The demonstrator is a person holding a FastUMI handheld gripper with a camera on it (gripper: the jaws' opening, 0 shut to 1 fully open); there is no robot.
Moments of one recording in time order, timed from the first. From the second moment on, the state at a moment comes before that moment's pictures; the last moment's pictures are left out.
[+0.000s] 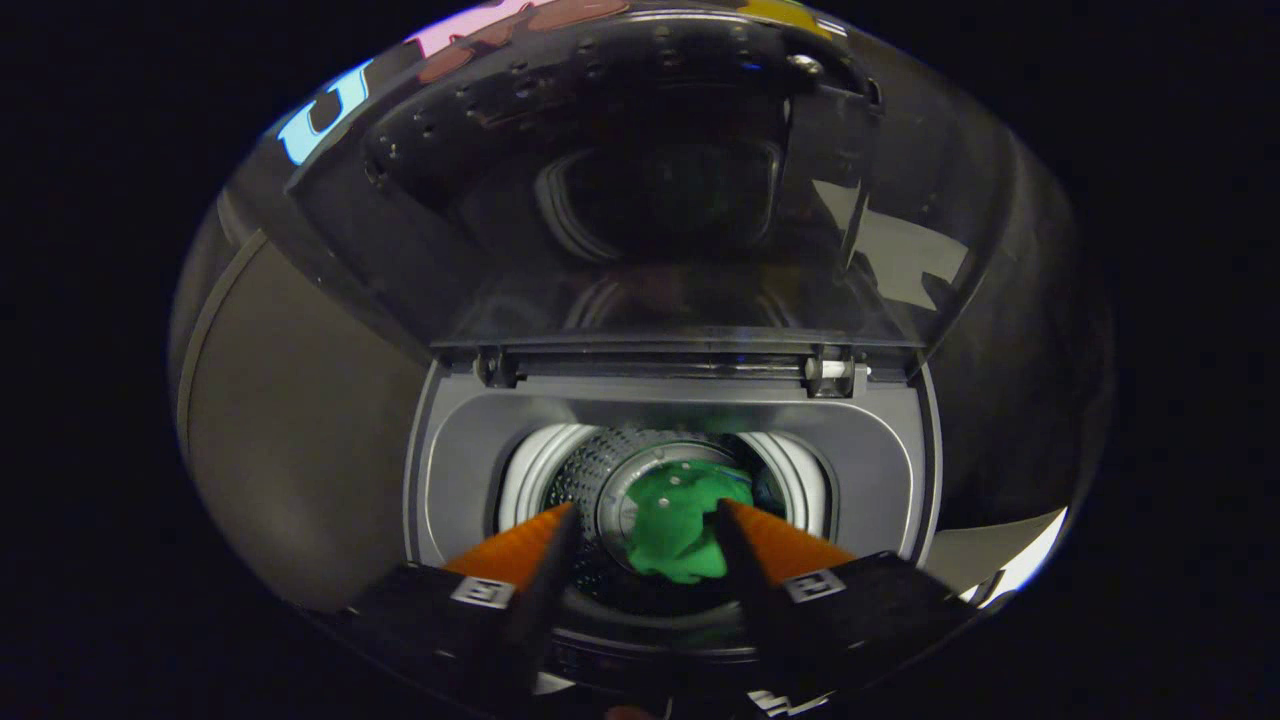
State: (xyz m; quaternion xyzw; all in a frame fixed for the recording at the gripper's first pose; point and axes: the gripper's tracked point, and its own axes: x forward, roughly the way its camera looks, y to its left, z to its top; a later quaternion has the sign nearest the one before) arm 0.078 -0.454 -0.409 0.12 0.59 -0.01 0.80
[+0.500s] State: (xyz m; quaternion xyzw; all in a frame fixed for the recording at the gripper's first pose) arm 0.145 -0.411 -0.280 0.05 0.43 0.09 0.90
